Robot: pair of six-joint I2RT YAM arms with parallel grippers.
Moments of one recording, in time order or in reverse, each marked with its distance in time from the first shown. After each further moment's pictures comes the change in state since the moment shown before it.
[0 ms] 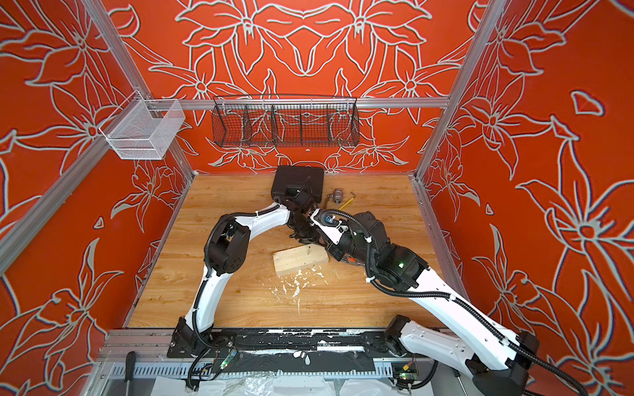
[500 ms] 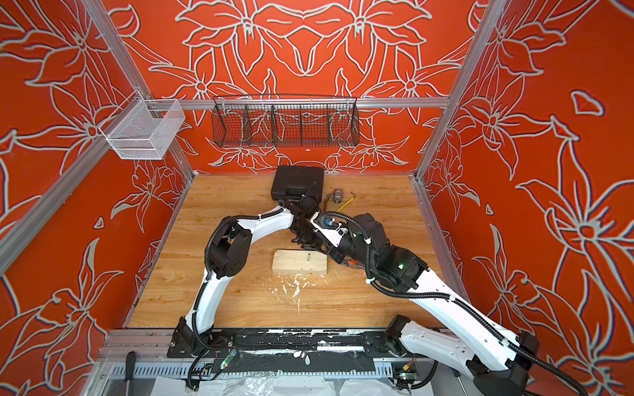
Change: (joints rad) left arm -0.041 -0.016 0.015 -0.056 -0.015 0.050; right arm 0.000 -0.007 -0.021 -0.009 -0.058 -0.002
